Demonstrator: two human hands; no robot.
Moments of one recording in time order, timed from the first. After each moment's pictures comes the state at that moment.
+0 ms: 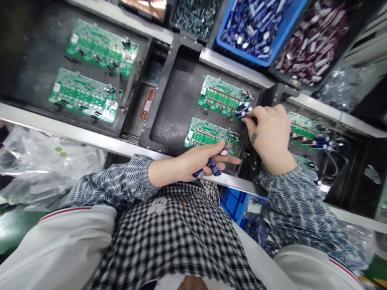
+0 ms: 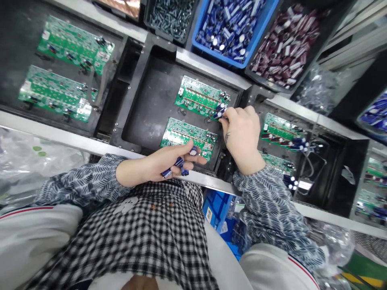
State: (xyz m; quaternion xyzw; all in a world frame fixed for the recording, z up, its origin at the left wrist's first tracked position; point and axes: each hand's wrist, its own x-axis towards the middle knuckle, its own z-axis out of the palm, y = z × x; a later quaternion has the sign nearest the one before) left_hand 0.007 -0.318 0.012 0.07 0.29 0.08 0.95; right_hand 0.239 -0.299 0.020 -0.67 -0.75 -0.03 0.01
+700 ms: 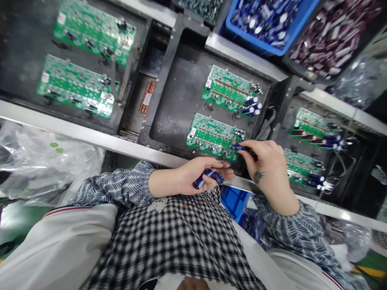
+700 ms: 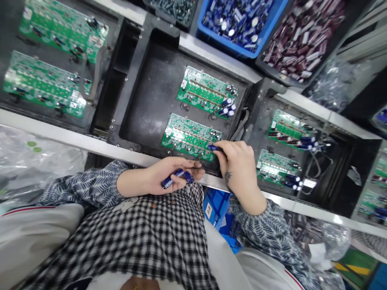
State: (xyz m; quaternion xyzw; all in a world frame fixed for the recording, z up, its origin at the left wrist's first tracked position) left_hand 0.001 -0.335 0.003 -0.18 0.28 0.03 0.94; right_hand 0.223 -0.378 0.016 -0.63 -0.77 0.04 0.03
